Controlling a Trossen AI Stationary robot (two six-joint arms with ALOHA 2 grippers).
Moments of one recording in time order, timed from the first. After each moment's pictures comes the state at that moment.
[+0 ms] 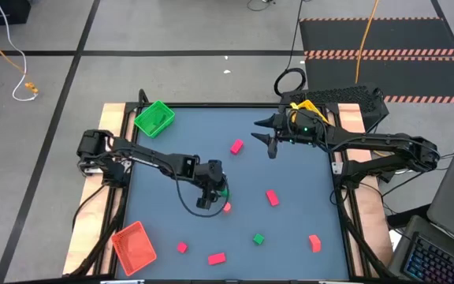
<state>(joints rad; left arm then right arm) -0.09 1.73 1.02 -0.26 0.07 0.17 -0.32 1.14 0.70 0.21 -0.05 -0.01</state>
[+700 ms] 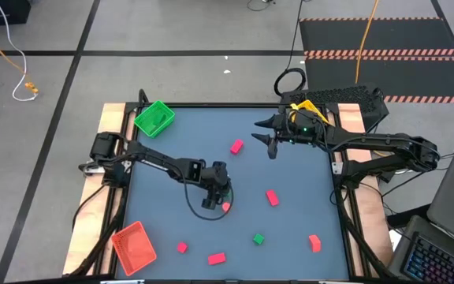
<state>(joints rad) -0.09 1.85 1.02 -0.13 0.00 0.23 -0.32 1.14 0.70 0.18 -0.05 -0.01</state>
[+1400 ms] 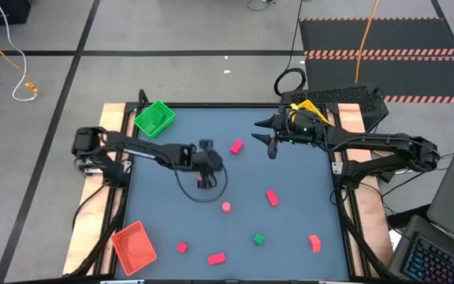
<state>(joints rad) 0.04 1.63 1.02 -0.40 -0.31 0.21 -0.32 1.14 0.70 0.18 -0.05 -0.01</state>
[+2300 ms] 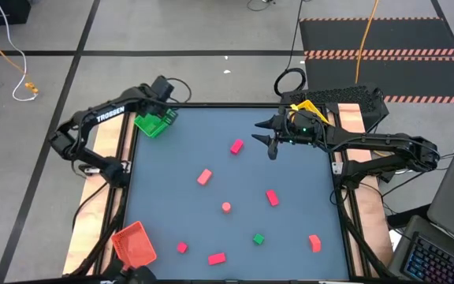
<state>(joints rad) 0.88 1.44 1.02 -0.75 -0.35 -0.03 -0.32 1.14 0.70 0.16 -0.05 -0.01</state>
